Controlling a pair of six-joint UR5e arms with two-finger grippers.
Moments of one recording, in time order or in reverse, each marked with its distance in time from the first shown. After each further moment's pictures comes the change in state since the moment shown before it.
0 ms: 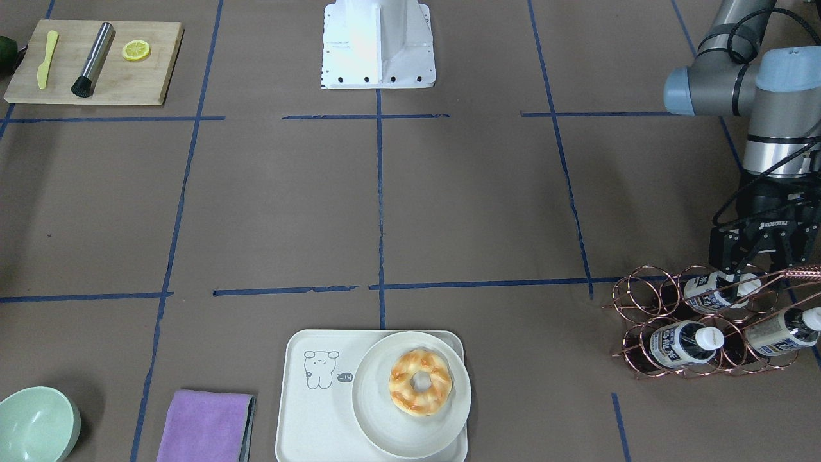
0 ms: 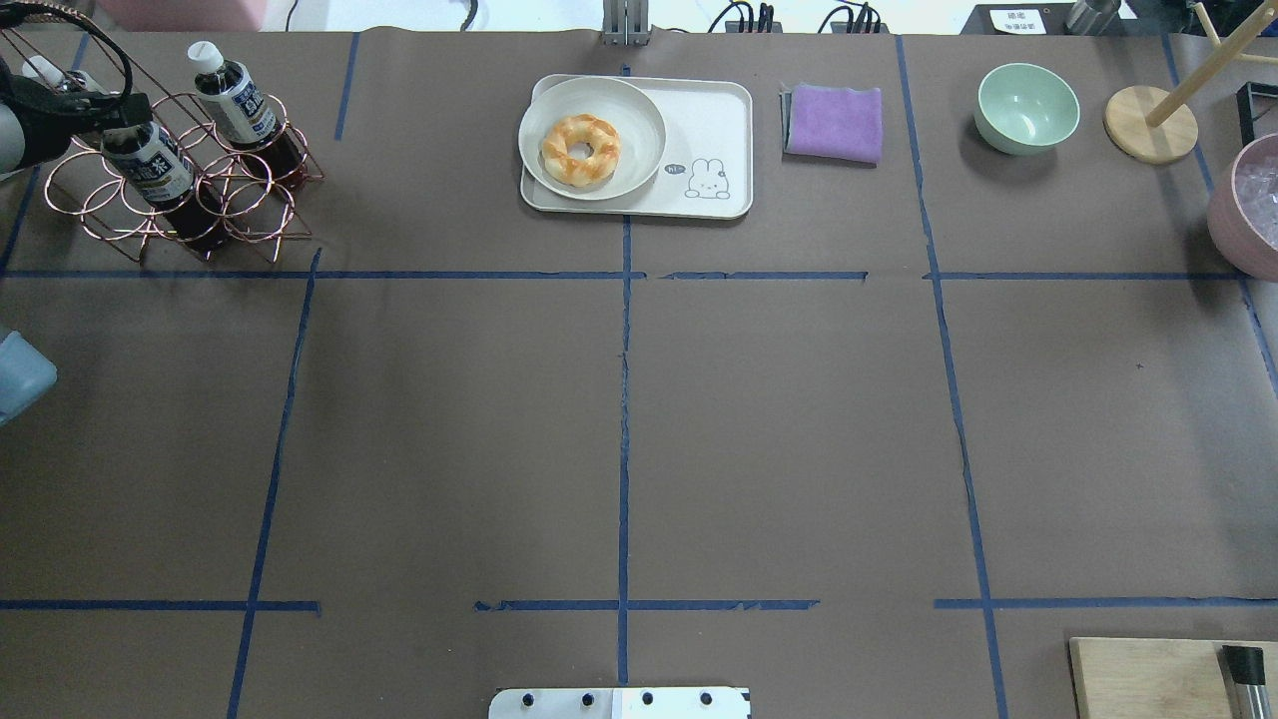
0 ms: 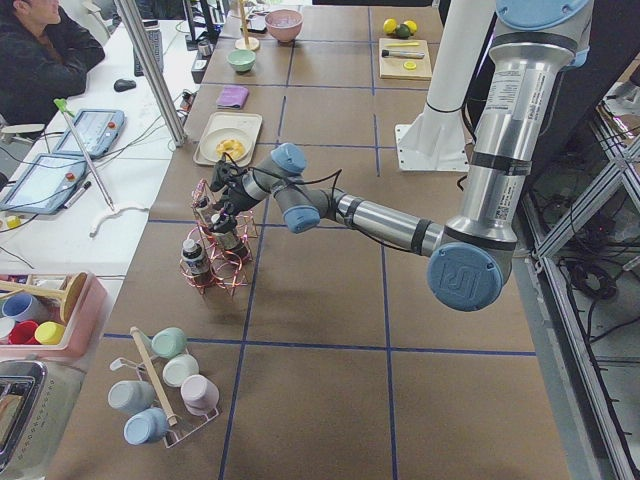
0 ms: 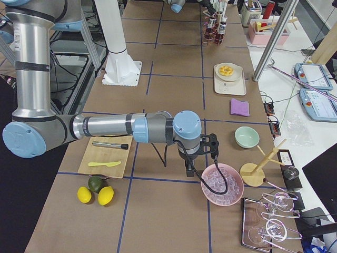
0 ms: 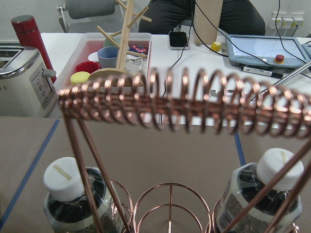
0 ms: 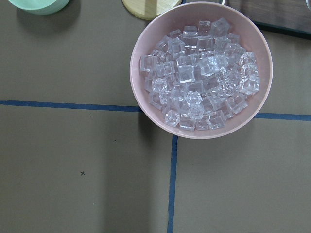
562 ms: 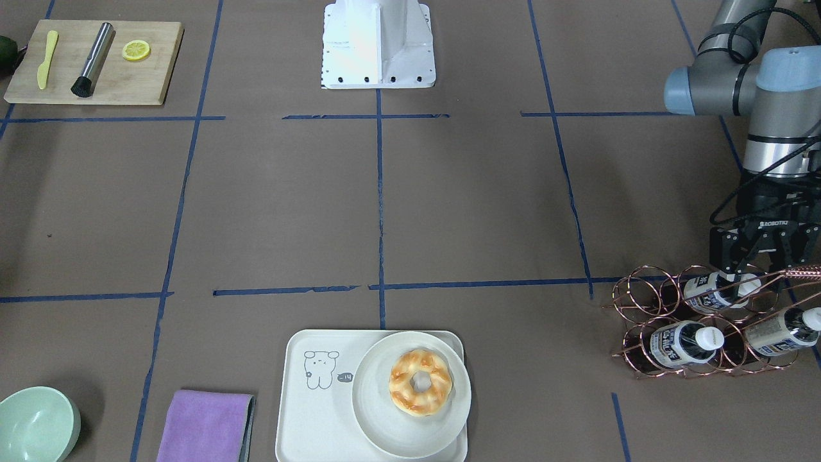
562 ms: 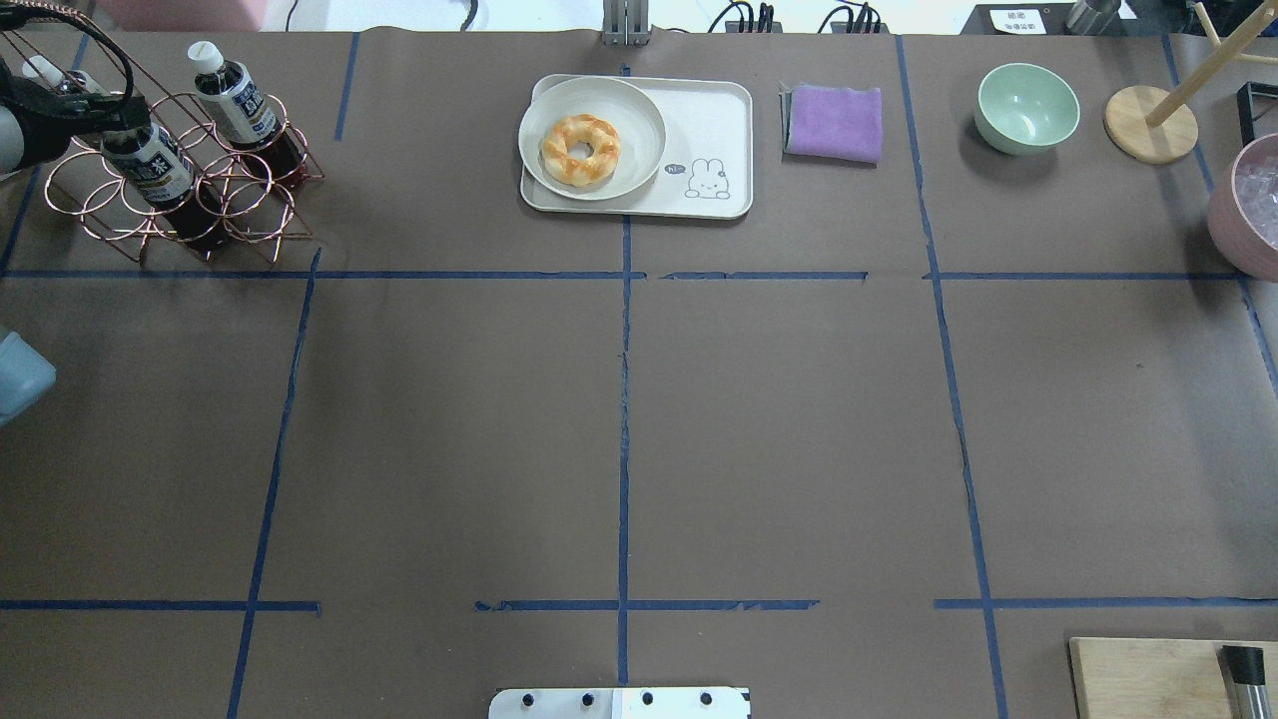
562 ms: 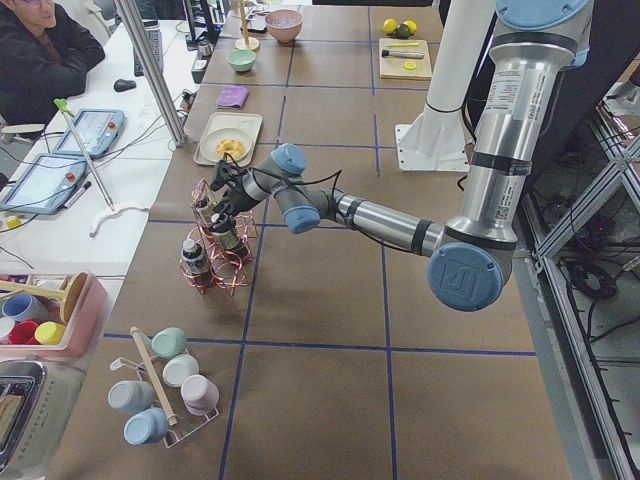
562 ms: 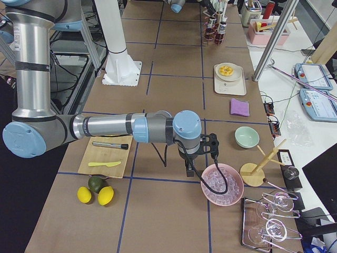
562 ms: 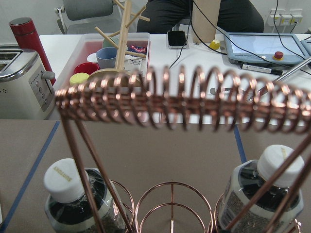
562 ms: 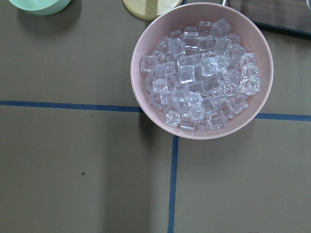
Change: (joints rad) left arm 0.000 0.002 -0.002 -0.002 -0.001 0.050; right arm 0.000 0.000 0.001 0.000 0.000 0.000
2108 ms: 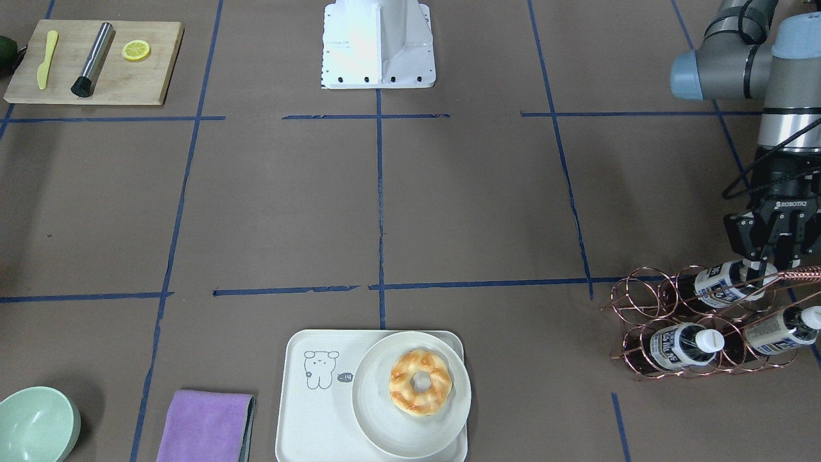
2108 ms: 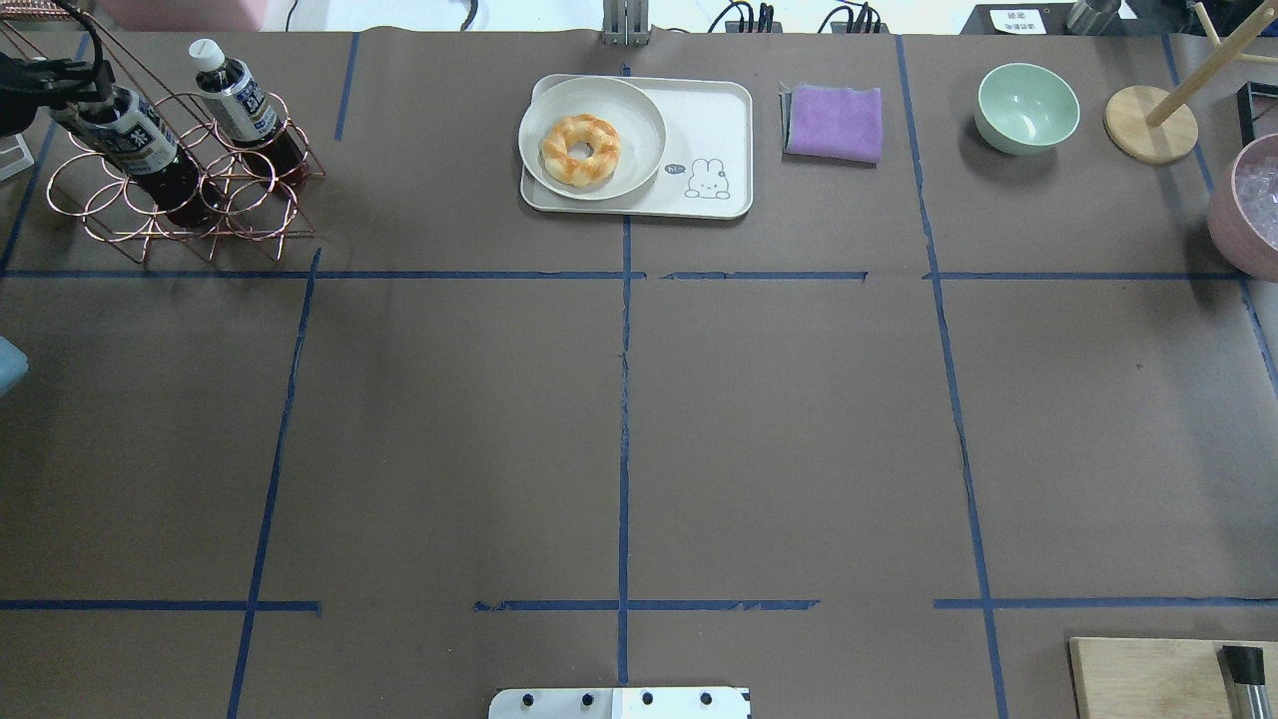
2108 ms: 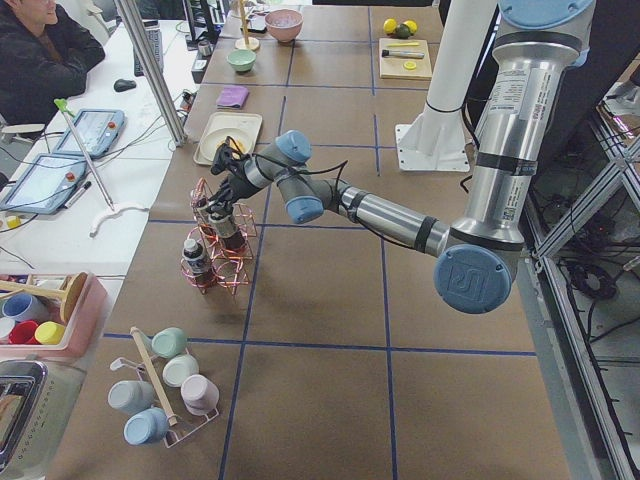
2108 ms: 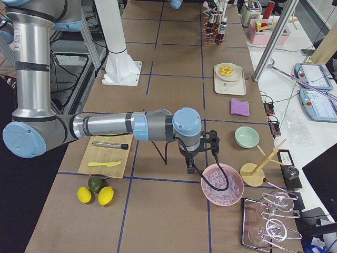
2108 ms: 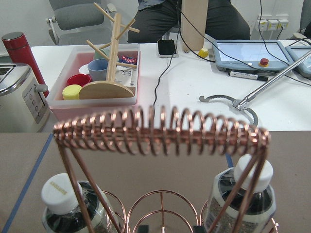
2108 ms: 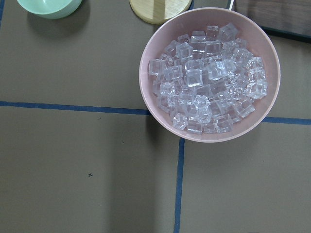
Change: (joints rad) left arm -0.046 0.017 -0.094 0.012 -0.008 0.043; right arm 0.000 0.001 0.016 0.001 0.015 0.001
